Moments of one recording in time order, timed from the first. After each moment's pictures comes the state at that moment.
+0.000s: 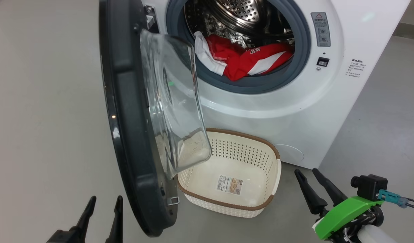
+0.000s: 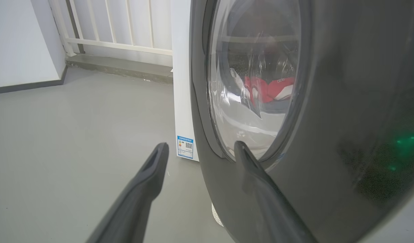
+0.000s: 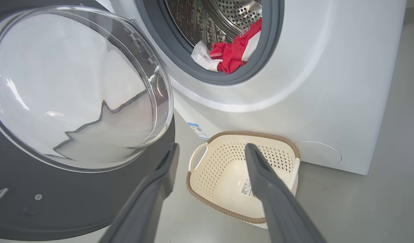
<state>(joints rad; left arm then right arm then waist) 0.00 0.04 0.03 0.27 -0.20 -0.13 -0.25 -0.23 -0.30 0.49 0.50 1.00 0.12 -0.25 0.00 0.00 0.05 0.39</state>
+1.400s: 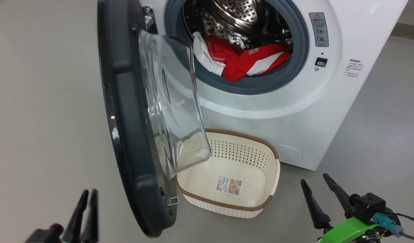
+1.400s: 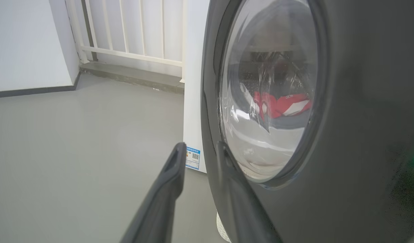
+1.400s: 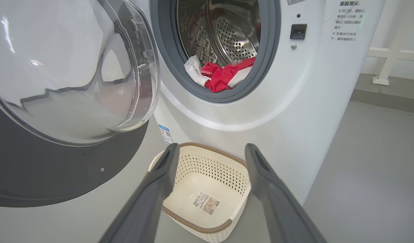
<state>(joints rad) 0.00 0.04 0.08 0.24 -0.22 -0.12 -0.25 -0.04 -0.14 0.15 0.36 0.35 0.12 -0.25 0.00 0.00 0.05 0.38</state>
